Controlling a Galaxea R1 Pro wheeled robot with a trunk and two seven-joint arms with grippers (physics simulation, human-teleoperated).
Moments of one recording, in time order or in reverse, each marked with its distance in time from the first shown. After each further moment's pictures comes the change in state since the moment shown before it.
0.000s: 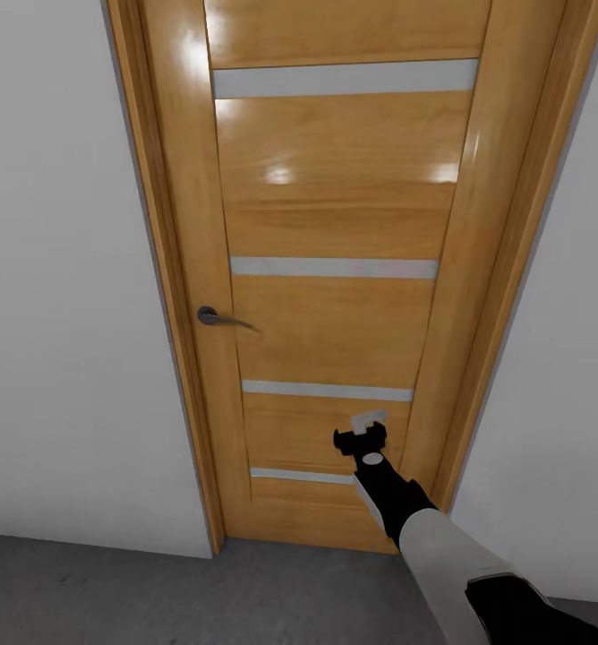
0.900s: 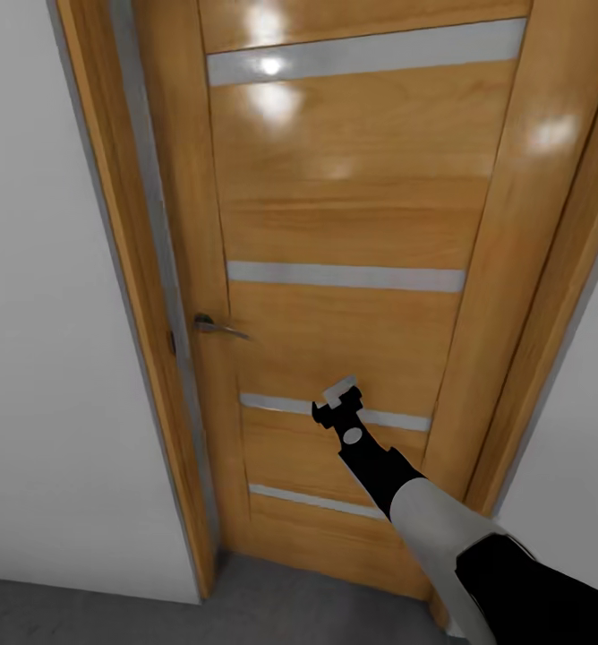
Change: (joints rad) left arm 0.000 0.000 -0.003 -0.001 -0.005 0.009 -0.006; right arm -0.108 0.000 0.312 0.003 0.019 -0.037 0.017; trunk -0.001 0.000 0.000
